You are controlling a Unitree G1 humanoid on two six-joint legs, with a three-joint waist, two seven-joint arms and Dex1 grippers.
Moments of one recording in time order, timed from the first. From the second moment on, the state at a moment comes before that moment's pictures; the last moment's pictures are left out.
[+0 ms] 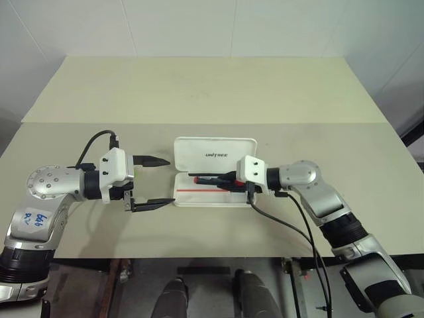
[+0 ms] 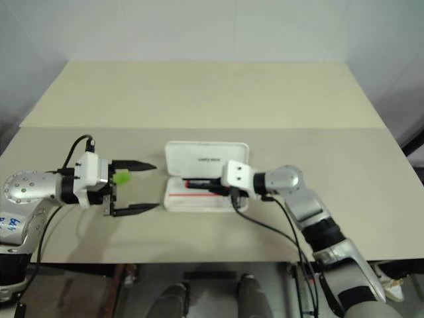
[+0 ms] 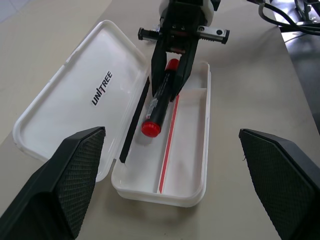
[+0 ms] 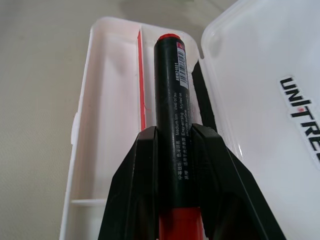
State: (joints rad) left arm -0.32 0.83 0.12 -0.19 -0.43 0.21 -1.14; right arm -0.68 -0.47 0.35 0.21 0.08 0.02 1.07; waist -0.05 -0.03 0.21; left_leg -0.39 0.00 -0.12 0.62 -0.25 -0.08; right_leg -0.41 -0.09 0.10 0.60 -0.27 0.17
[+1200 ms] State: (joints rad) left arm -0.26 0.83 0.17 -0.19 -0.43 0.21 -1.09; right arm -0.42 -0.61 -0.04 -0.47 0.44 0.48 0.94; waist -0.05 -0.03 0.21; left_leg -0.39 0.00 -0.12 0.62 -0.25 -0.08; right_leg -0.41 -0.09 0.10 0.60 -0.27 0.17
